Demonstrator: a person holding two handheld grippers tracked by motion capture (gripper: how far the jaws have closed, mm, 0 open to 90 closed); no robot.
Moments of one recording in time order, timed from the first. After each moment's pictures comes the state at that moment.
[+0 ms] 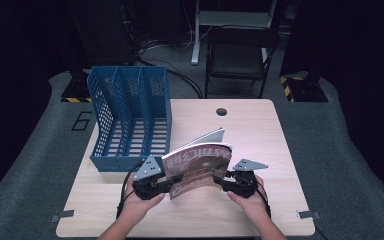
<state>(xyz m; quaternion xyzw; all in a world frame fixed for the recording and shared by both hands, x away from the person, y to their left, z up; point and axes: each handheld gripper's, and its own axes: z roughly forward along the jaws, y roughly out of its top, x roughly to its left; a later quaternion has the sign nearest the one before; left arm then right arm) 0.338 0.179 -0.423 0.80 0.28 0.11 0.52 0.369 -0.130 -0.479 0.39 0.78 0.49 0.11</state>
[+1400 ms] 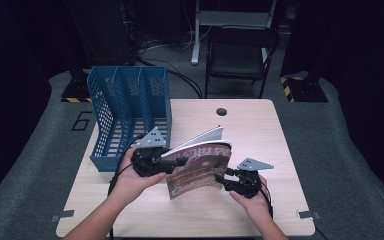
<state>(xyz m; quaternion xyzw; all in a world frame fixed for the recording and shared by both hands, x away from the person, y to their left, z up) 0.359 0.166 -0.325 0.83 0.27 0.10 0.48 0.365 -0.137 -0.469 0.39 0.77 0.50 0.11</state>
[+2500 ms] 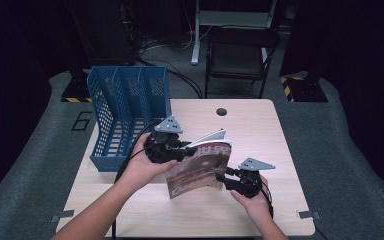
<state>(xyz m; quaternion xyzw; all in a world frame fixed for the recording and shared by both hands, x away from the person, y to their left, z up) 0.379 0.136 -0.302 0.86 0.25 0.09 0.43 0.364 -0.138 -0.467 0.39 0.76 0.51 0.12</state>
